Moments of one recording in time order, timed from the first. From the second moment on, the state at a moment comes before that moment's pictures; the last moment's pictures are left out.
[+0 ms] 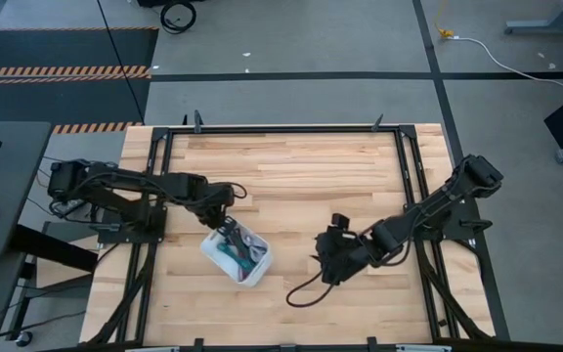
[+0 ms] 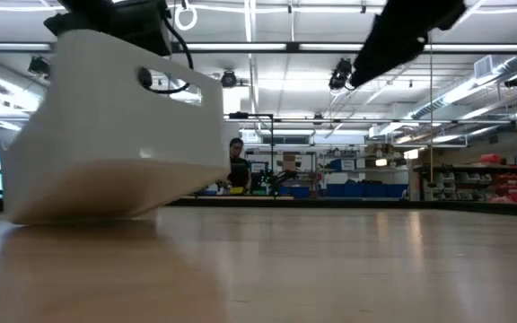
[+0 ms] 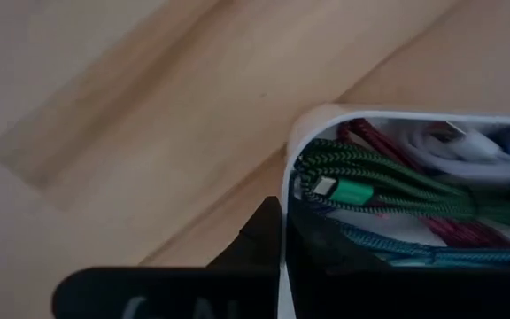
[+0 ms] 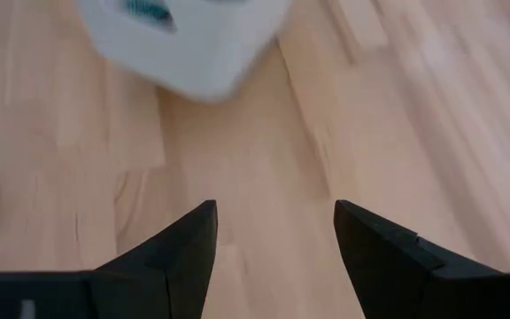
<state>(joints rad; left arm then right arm) 0.05 1.32 0.76 -0.72 0.13 -0.89 0.52 1.57 1.11 -0.55 0.53 0.58</state>
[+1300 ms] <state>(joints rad) 0.07 1.32 0.82 -0.45 0.18 -0.91 0.26 1.70 1.12 -0.17 0.27 0.36</state>
